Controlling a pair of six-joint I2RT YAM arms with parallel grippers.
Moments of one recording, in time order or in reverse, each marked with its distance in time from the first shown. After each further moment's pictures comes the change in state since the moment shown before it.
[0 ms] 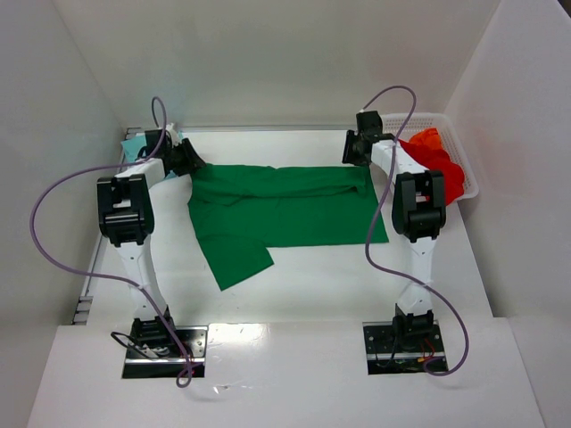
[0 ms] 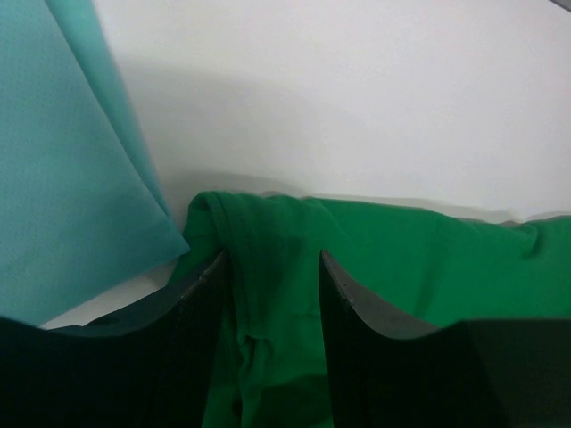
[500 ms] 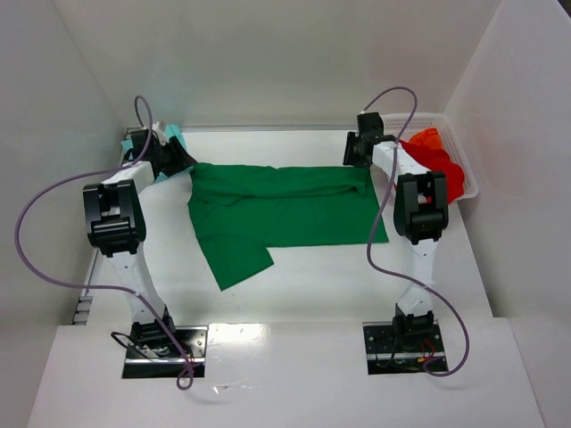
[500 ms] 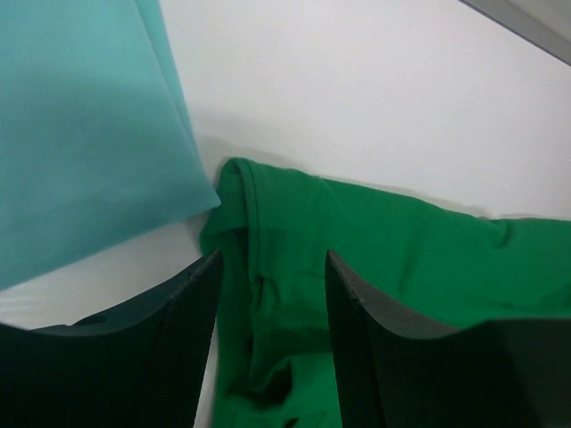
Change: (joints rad) left arm 0.048 -0.142 -0.121 0.027 -0.003 -0.025; right arm -0.003 -0.039 -0.048 0.007 -0.005 -0.005
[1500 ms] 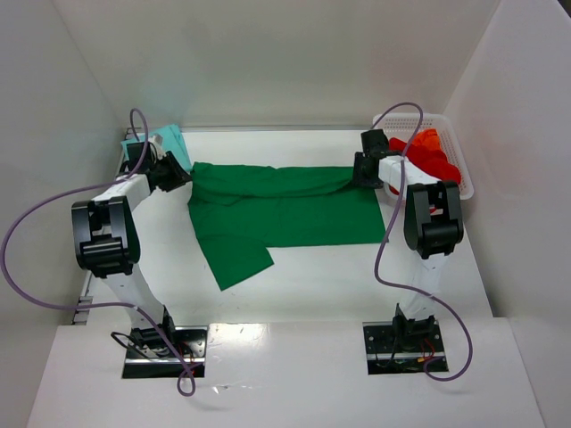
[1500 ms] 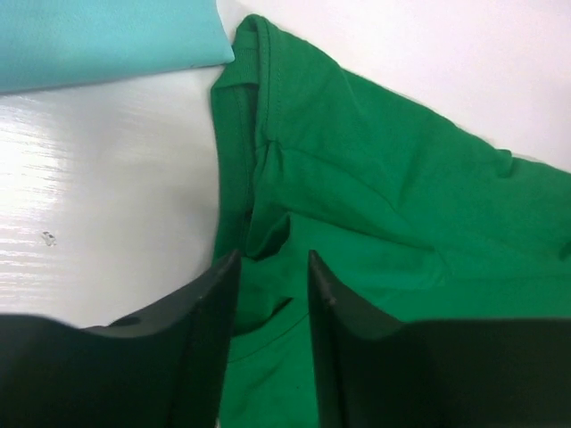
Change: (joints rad) left arm 0.000 -0.236 -0.248 -0.068 -0.049 -0.023; right arm -0.001 -0.196 -0.313 -0.017 0.139 -0.031
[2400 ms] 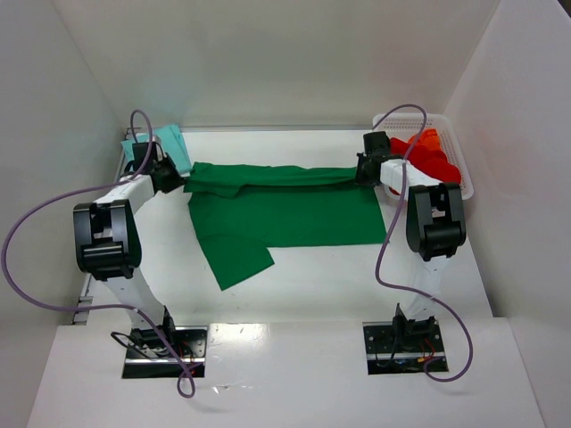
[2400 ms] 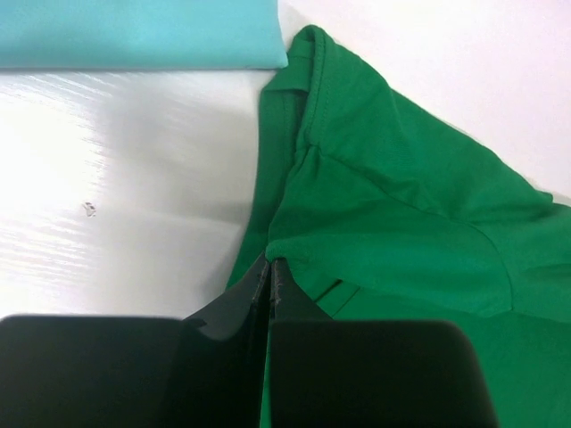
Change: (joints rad) left arm -0.038 -0.032 -0.017 -0.023 -0.191 -0.060; right arm -0.006 -0.027 -0.058 0.095 -0.063 0.029
